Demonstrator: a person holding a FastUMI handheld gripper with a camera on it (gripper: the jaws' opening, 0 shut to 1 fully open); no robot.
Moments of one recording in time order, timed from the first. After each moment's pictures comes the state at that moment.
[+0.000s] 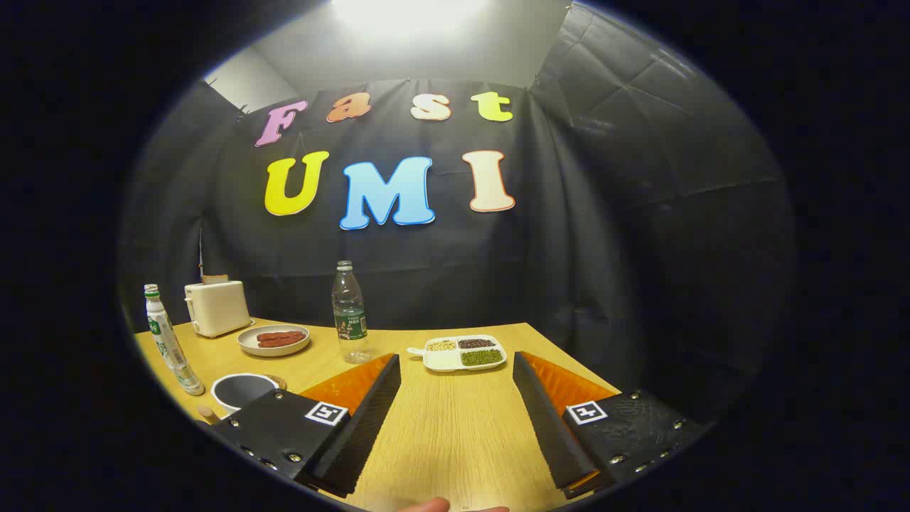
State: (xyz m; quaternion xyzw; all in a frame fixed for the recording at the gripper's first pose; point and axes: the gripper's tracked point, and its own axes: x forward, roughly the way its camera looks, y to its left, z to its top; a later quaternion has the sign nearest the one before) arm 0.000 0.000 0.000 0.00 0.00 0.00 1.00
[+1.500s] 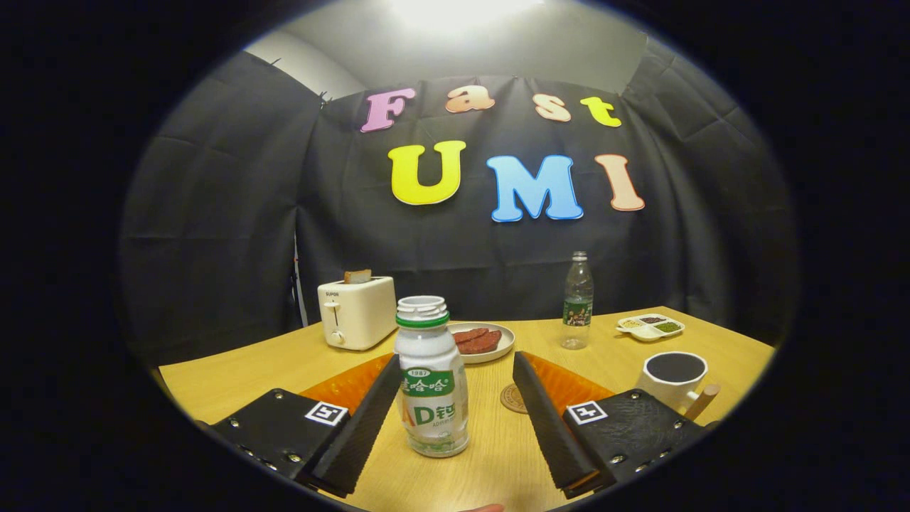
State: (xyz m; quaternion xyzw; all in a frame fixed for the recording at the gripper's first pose) arm -0.062 0.390 -0.030 -0.01 0.02 0.14 0.99
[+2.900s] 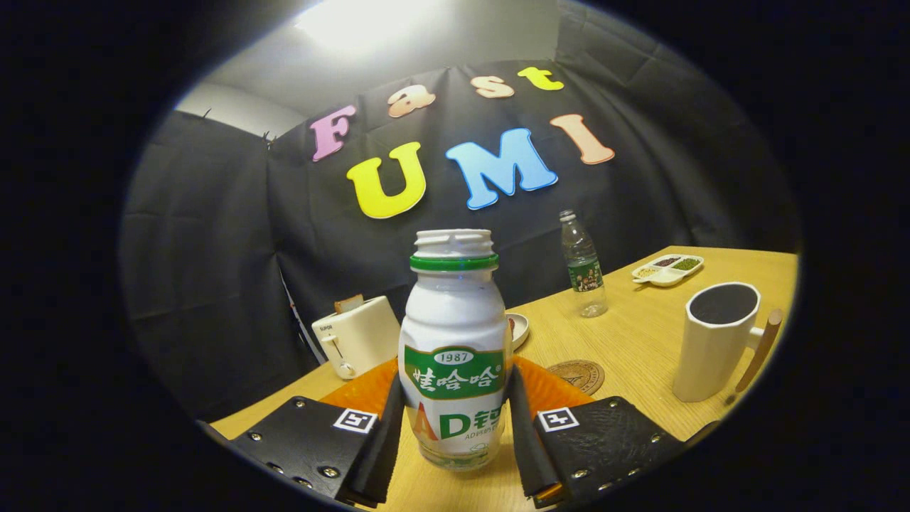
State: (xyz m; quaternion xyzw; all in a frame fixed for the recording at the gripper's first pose) arm -0.025 0.382 -0.036 0.17 0.02 0.13 0.98
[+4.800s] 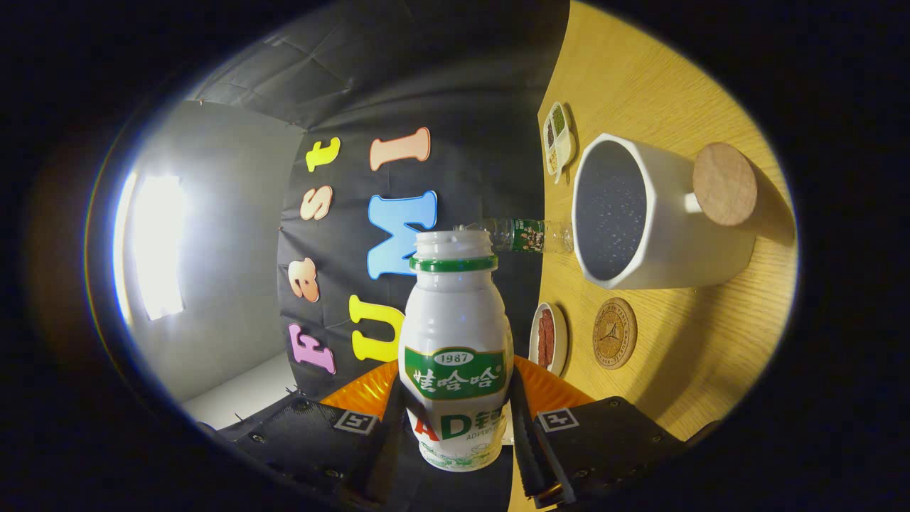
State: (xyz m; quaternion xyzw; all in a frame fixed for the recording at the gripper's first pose) arm -0.010 0.304 0.006 0.68 0.01 0.13 0.72
